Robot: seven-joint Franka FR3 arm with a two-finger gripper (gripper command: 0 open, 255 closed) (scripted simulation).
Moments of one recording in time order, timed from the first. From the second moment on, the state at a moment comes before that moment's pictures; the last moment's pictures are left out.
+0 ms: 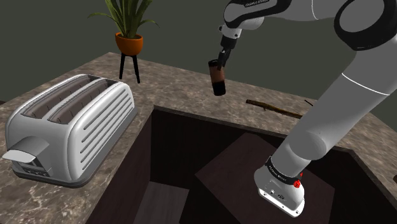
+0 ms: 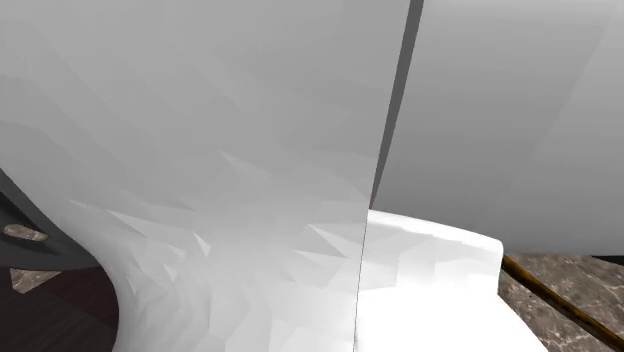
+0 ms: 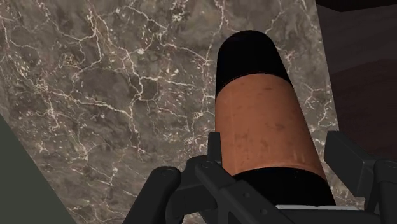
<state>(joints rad) 0.00 -0.07 -0.27 -2.01 -0.02 1.96 -0.61</state>
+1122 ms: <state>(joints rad) 0.01 -0.08 -0.27 -1.80 -0.02 1.74 -0.61</state>
